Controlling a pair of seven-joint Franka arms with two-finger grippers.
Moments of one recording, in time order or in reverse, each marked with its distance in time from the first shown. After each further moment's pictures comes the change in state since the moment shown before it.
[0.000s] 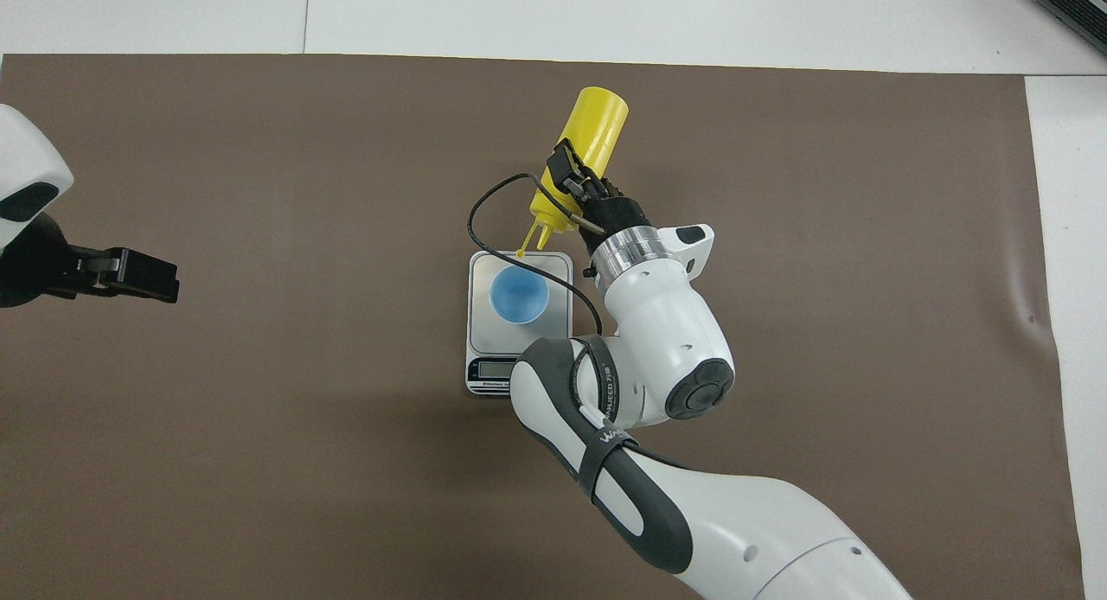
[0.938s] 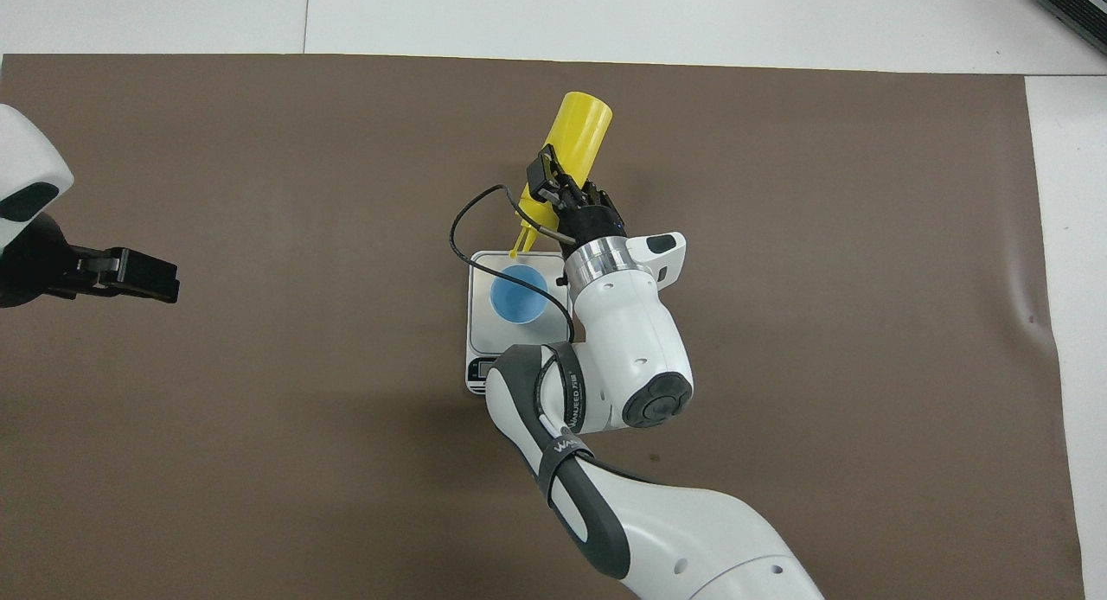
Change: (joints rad) left arm 0.000 0.000 0.000 0.000 0.000 0.000 0.000; right arm 0.235 0.083 -0.237 0.057 0.087 0.005 -0.001
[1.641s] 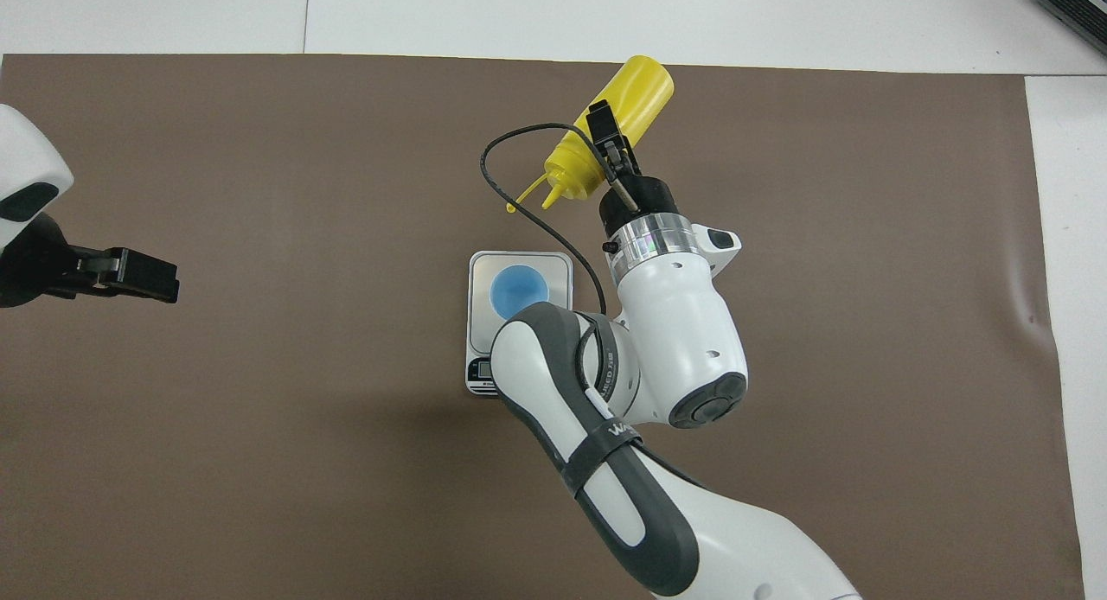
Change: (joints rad) left arm 0.000 0.000 0.000 0.000 0.000 0.000 0.000; right arm -0.021 -0.115 -0.004 0.036 0.338 -0.026 0.001
